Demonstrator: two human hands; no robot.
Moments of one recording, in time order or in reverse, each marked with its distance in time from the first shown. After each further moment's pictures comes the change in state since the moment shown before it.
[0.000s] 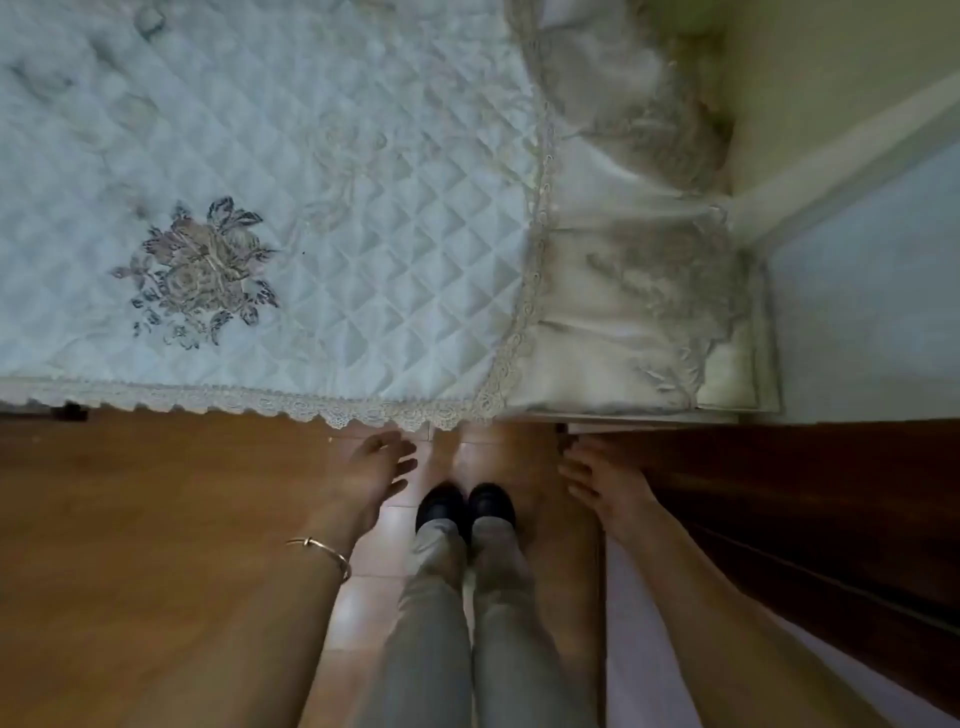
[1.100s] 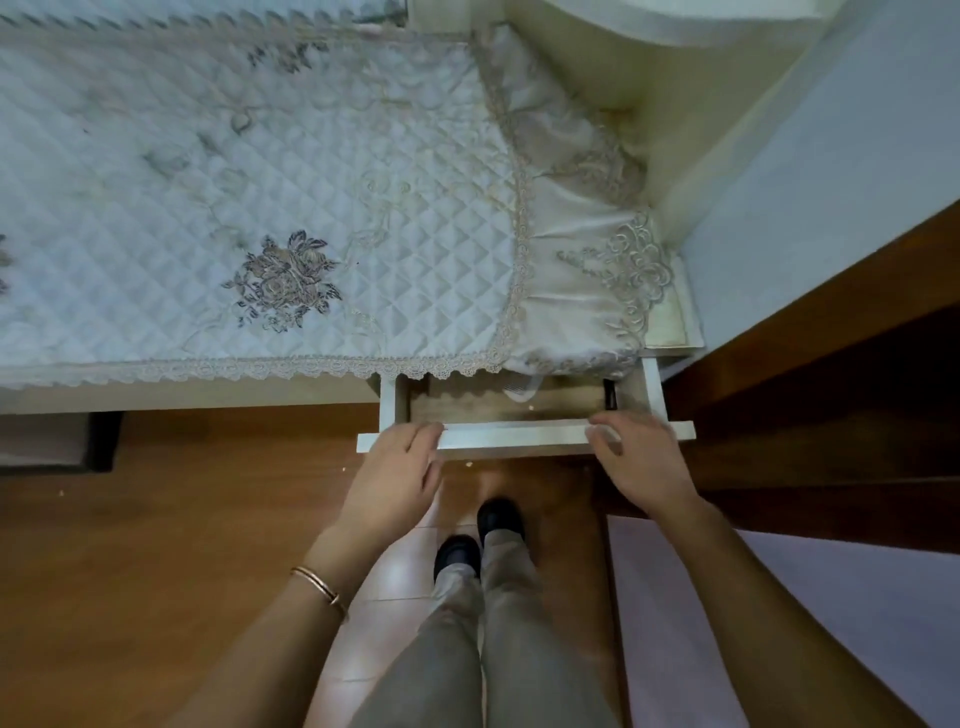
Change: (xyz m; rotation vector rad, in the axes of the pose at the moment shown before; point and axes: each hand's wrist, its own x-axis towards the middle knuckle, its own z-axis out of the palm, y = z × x) left_hand -0.108 -0.015 -0.036 1.240 0.114 1.108; right_hand -0.125 0.003 -0.022 -1.209 0.294 -0.795
